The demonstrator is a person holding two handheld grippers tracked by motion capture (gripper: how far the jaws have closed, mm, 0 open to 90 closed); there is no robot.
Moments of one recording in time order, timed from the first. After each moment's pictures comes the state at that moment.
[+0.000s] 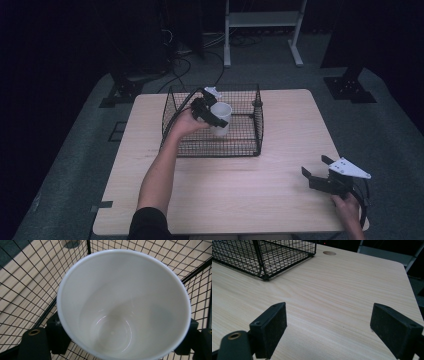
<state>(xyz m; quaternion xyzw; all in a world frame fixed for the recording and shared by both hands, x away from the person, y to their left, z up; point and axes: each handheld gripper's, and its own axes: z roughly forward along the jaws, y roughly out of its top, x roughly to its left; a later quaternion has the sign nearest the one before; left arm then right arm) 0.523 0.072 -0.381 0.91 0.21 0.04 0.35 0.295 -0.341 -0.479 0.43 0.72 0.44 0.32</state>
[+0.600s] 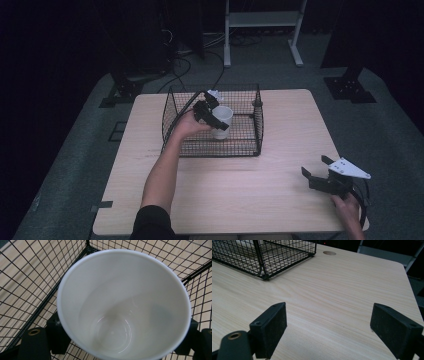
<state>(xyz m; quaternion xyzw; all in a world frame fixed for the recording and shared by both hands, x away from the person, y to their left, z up) 0.530 0.068 -0.397 0.92 0.22 0.03 0.34 0.294 -0.341 -0.479 0.43 0.72 0.44 0.32</state>
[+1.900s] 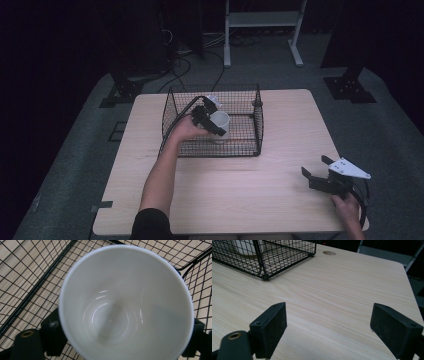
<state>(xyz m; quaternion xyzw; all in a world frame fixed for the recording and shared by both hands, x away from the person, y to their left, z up) 0.524 0.073 -0.409 0.92 0.21 0.02 0.32 0.294 -0.341 -0.479 0.43 0.72 0.44 0.32</state>
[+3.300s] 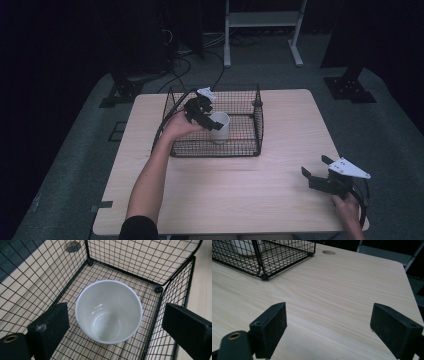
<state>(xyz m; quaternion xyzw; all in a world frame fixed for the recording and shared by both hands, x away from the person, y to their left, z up) 0.497 0.091 -0.362 0.91 0.20 0.07 0.37 0.295 -0.341 -0.479 0.43 0.72 0.44 0.32</state>
